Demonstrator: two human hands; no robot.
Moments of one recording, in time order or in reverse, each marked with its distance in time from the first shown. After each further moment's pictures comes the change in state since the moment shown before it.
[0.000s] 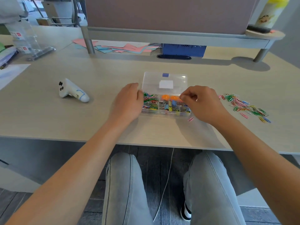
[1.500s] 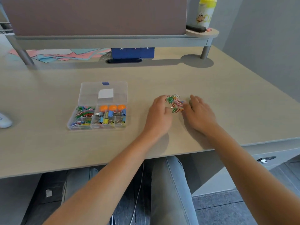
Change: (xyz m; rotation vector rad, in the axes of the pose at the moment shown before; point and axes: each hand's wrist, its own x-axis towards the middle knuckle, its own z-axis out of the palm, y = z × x) left_hand -0.036 0.235 0.144 -0.447 -0.274 0.095; right_hand -0.046 0.179 -0.080 -0.187 -0.013 0.431
